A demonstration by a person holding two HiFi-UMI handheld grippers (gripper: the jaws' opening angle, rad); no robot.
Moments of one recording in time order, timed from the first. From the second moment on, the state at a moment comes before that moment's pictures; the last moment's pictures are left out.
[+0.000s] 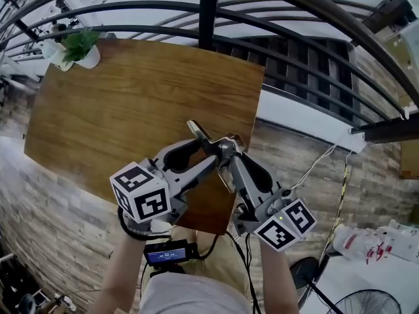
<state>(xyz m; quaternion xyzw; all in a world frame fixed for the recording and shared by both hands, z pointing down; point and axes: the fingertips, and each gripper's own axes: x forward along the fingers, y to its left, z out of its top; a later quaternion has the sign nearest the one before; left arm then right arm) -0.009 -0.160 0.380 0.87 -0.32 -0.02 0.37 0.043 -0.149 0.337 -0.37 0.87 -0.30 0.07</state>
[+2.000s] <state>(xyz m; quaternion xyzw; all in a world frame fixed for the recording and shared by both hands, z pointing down) -0.014 -0.117 0.288 0.93 -0.29 0.01 0.22 0.033 -0.089 0.268 -0.41 0.88 -0.25 0.08</state>
